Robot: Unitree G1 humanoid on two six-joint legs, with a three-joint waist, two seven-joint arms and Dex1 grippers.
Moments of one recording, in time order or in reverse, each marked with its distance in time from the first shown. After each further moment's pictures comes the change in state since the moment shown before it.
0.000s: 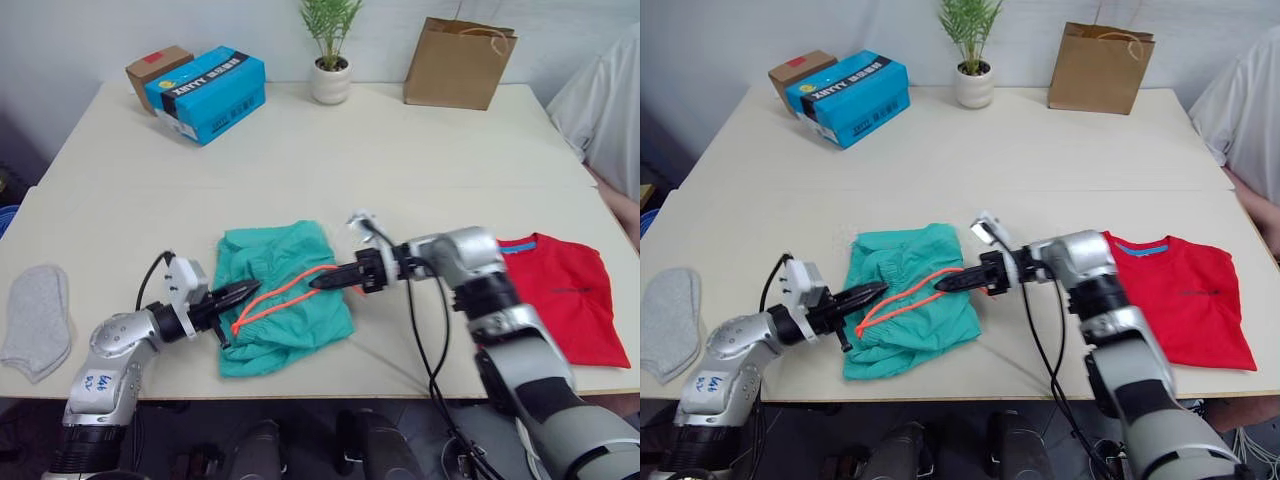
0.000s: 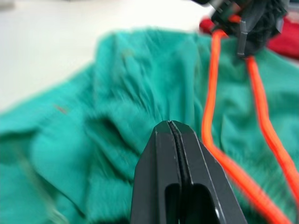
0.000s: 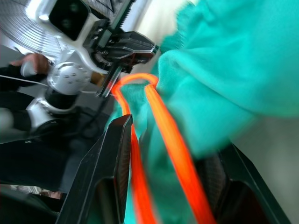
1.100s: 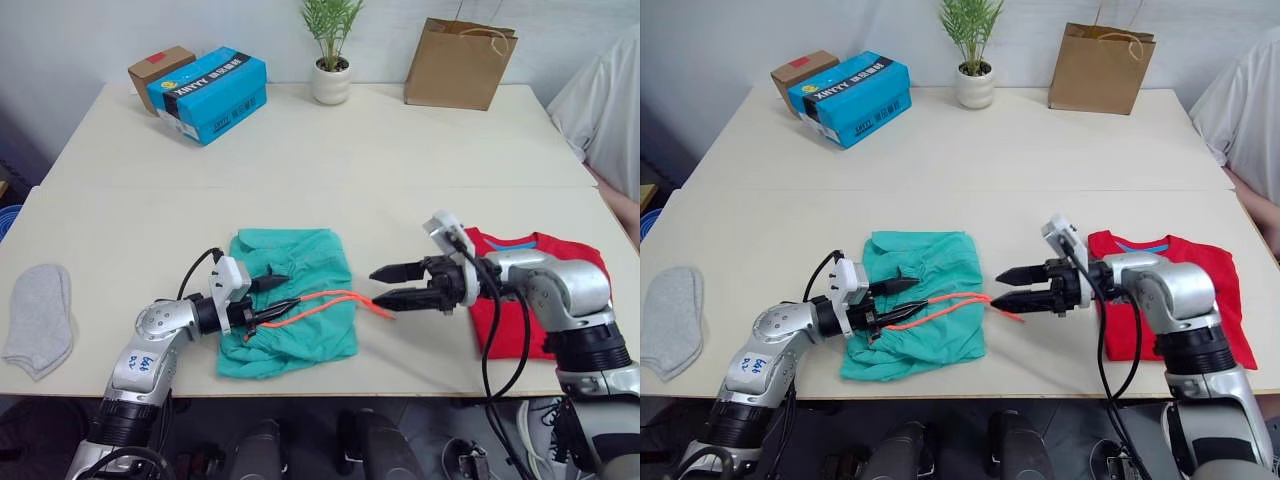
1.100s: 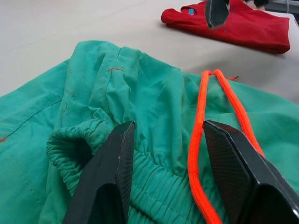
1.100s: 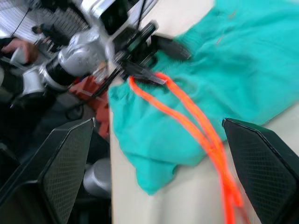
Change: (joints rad) left arm -0.095 -0.059 -0.190 0.183 0.187 -0.109 -0.054; right arm 0.198 -0.216 -0.067 -0.172 0.067 -0.259 -0.045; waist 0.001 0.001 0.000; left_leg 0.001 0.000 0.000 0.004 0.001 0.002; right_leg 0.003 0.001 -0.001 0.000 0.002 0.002
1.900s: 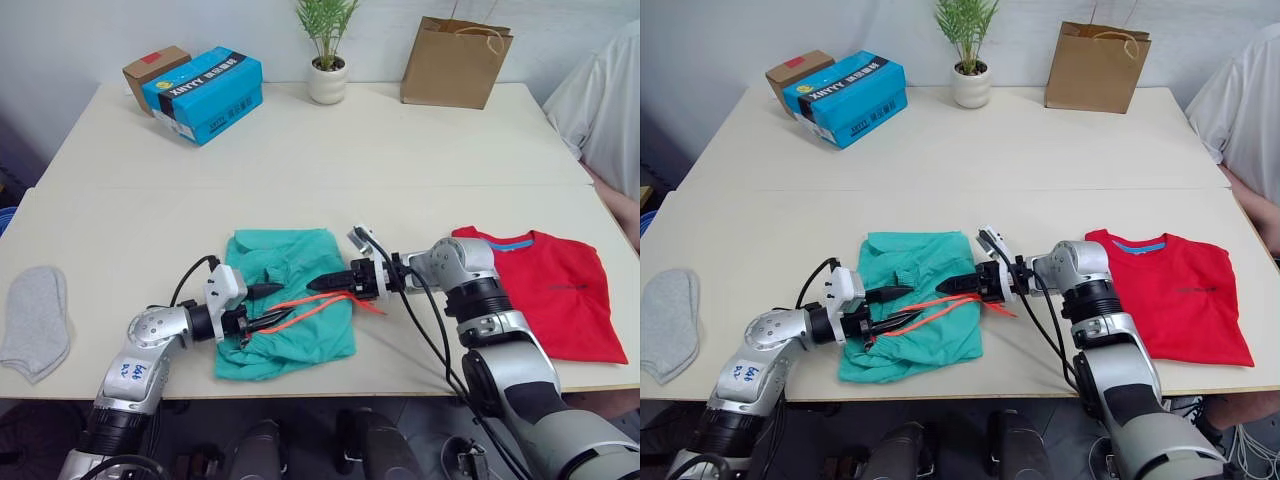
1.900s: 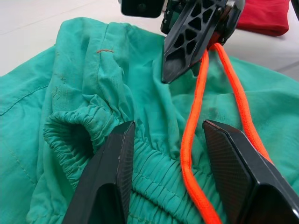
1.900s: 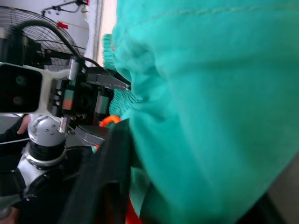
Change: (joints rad) left arm 0.060 0.031 0.021 -0.037 -0.003 -0.008 -0.002; right arm -0.250 0.433 -0.039 0.477 -0.056 0.353 -0.348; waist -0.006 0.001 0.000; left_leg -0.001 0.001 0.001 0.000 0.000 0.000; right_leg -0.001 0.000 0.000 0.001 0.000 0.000
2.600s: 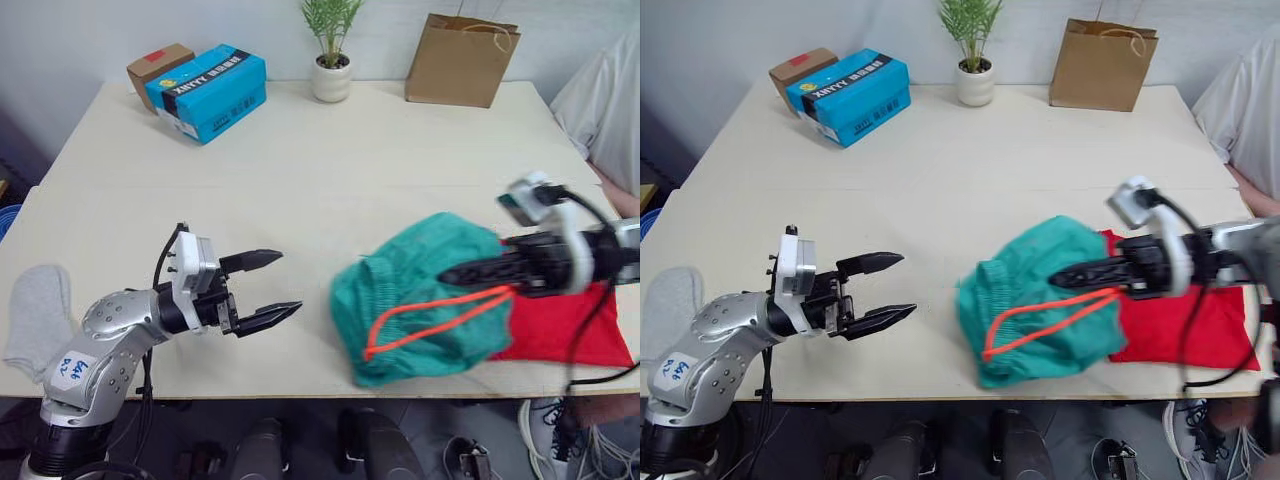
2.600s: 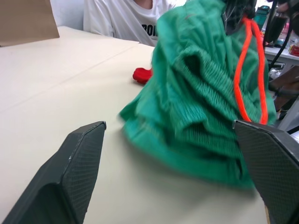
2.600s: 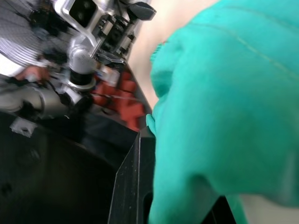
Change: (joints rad) left arm 0.005 0.091 0.136 -0.368 -0.339 0.324 0.037; right arm 0.195 -0.979 -0.053 -0.577 0.363 0.093 0.450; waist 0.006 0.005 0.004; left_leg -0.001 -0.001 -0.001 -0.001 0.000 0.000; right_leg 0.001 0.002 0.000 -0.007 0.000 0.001
